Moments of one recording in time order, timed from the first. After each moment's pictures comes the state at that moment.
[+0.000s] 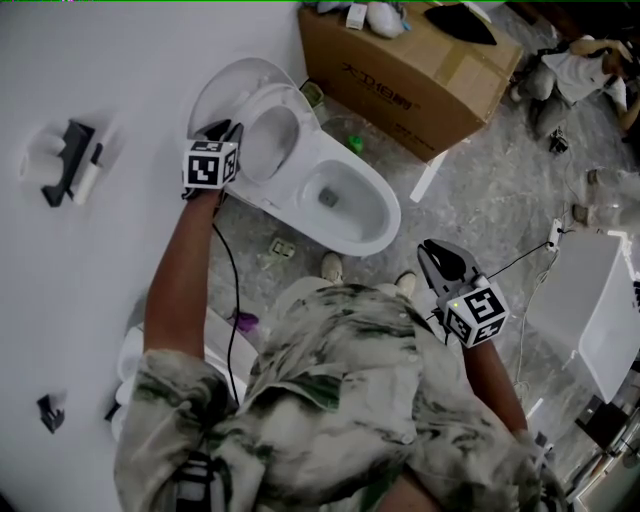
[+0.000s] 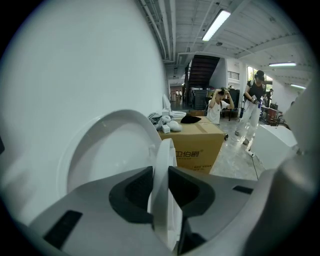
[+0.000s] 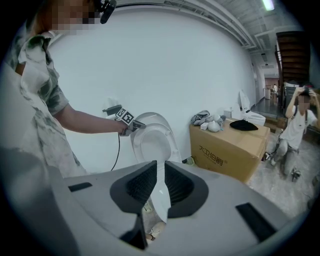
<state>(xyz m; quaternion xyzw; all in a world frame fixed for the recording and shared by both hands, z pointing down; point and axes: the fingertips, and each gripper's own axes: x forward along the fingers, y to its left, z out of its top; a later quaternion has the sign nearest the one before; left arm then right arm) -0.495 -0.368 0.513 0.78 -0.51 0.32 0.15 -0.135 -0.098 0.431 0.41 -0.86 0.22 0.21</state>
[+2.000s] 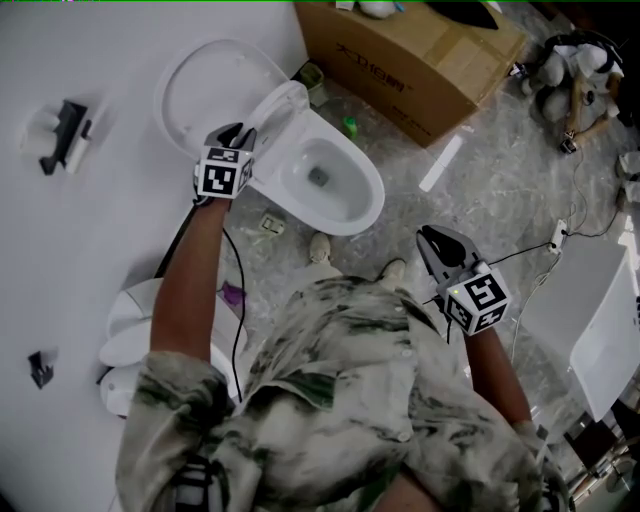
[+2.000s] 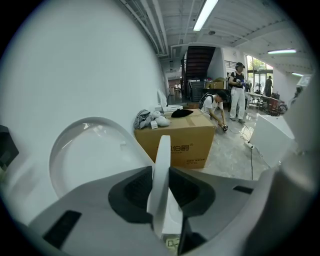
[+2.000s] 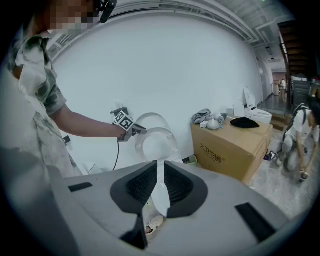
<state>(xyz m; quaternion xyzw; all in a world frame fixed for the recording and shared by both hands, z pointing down) -0.367 -0.284 0.522 0.77 -0.51 0.36 0.14 -0.021 -0.077 0.436 0.36 -0.88 0.24 0.20</state>
